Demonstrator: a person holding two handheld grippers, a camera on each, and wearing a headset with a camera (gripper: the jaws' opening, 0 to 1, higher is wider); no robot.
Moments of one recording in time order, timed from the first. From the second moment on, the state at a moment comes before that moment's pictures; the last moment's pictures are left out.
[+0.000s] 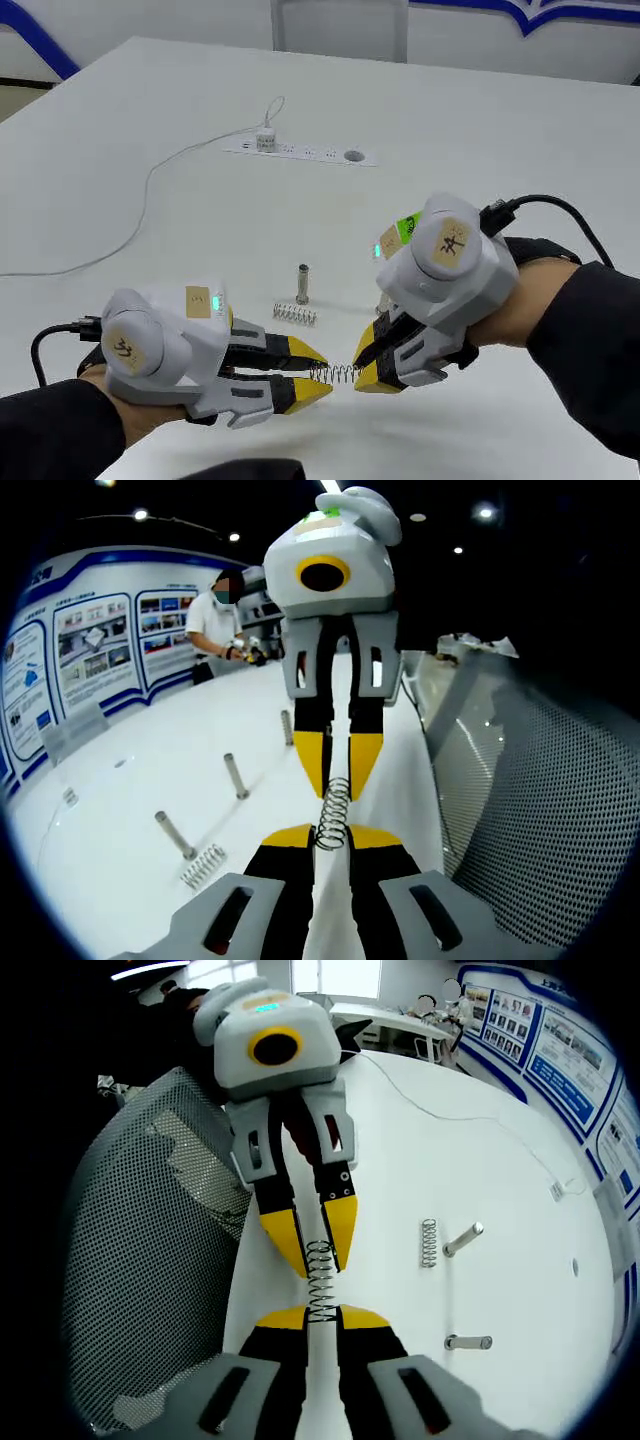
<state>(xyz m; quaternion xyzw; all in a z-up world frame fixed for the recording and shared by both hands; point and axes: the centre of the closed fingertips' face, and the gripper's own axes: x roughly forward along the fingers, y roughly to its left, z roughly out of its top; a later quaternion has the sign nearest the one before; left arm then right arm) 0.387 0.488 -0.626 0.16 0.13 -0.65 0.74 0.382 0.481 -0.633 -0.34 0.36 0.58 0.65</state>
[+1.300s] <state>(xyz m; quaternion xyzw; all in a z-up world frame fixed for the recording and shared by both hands) 0.384 0.485 -0.616 0.14 0.13 -0.65 0.73 0.382 0.496 -0.600 -0.29 0.33 0.59 0.68</state>
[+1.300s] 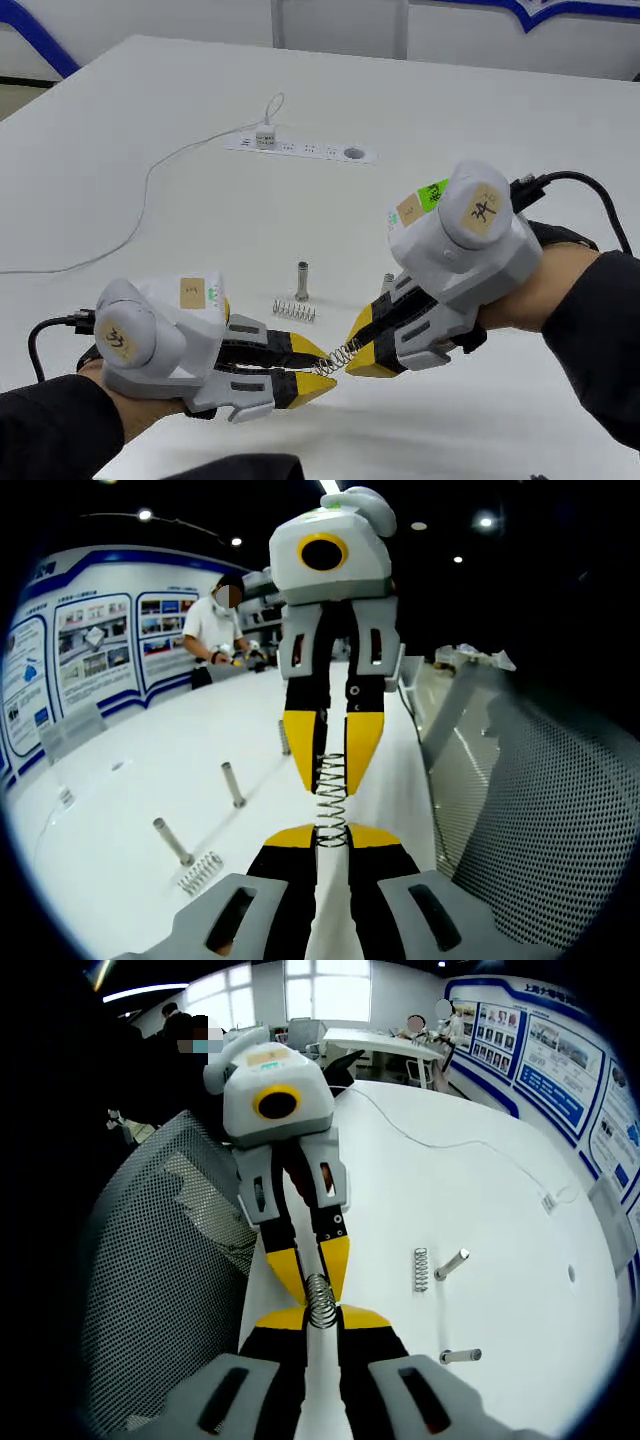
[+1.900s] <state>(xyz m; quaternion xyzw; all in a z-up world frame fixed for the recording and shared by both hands) 0.386 0.483 -0.613 0.14 0.12 -0.65 0.74 0.383 0.515 -0.587 -0.28 0.30 0.60 0.68</state>
